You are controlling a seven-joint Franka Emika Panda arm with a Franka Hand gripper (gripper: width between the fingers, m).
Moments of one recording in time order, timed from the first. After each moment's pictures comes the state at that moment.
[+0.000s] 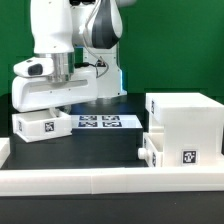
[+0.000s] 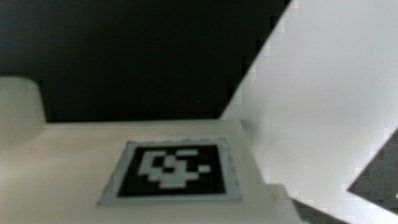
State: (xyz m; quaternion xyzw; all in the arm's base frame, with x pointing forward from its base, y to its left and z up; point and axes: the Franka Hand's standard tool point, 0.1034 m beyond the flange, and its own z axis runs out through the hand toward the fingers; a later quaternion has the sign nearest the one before) arm 0.346 -0.117 0.008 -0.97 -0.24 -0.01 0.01
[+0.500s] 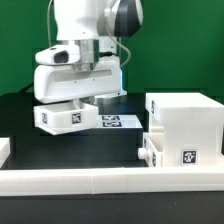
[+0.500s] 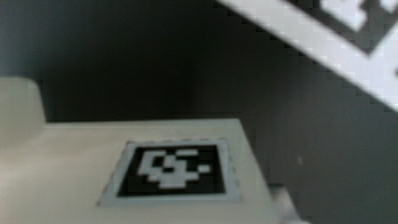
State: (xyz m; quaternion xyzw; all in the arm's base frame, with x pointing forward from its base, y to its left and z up) arm 0.402 -0.058 0.041 -0.96 -0.26 -0.01 0.02
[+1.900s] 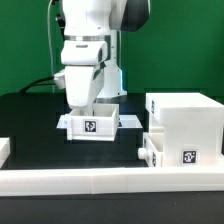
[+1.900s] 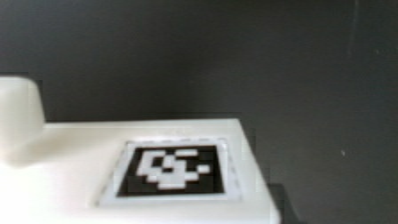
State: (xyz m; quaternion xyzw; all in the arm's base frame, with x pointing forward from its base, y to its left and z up) arm 0.446 -0.052 0.047 -0.77 -0.64 0.01 0.01
